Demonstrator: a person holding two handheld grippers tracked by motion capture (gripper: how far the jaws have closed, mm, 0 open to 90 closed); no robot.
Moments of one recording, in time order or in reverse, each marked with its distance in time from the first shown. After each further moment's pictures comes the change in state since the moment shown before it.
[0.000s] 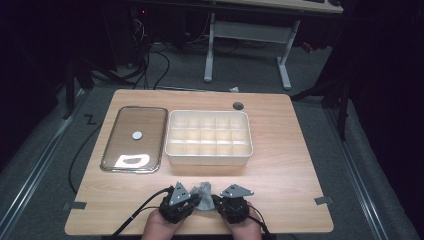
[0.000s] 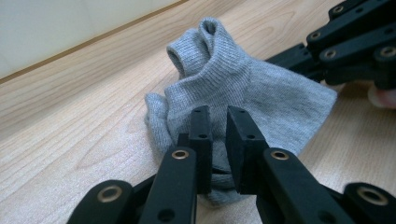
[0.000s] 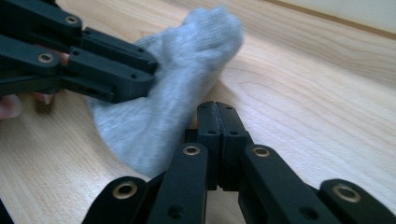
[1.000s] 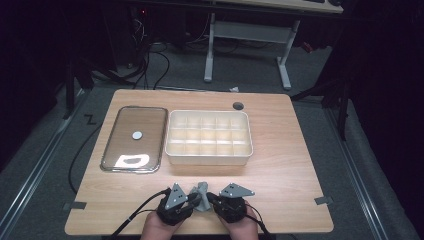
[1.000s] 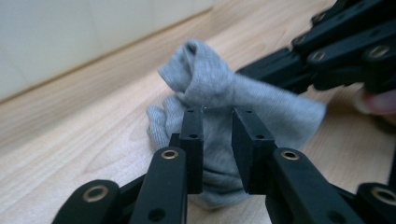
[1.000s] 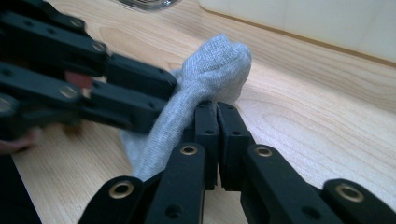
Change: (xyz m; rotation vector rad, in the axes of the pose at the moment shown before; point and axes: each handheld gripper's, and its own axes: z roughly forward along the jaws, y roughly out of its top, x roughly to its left) left arm -0.003 -0.001 -0.015 -0.099 0.007 0.015; right arm 0.002 0.006 -0.003 -0.086 0.073 0.011
